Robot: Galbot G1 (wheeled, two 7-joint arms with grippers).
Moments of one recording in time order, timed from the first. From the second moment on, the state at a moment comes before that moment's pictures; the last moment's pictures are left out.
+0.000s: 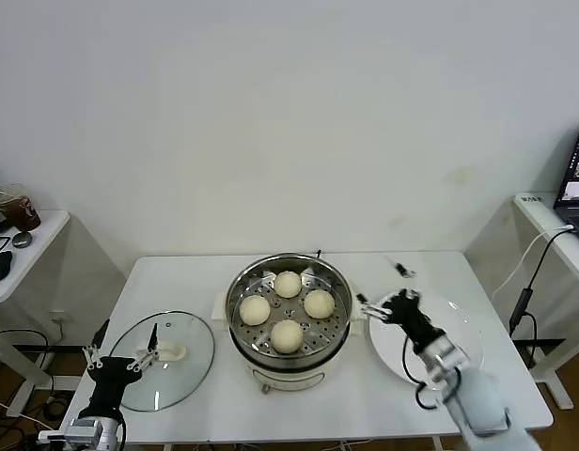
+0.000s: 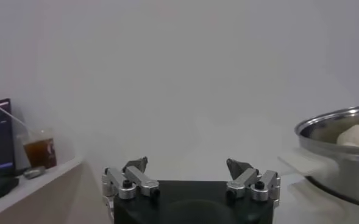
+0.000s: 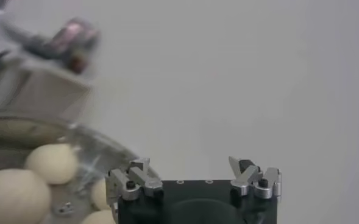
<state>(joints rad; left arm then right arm) 1.64 -1.28 -0.74 -2.00 -0.05 -0.14 -0.05 -1.30 1.17 0.54 1.89 0.05 0.24 -0.26</state>
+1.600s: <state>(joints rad) 1.43 -1.07 -0.63 -1.52 1.28 -0.22 -0.26 -1.68 1.55 0.90 1.88 0.02 0.12 -0.21</state>
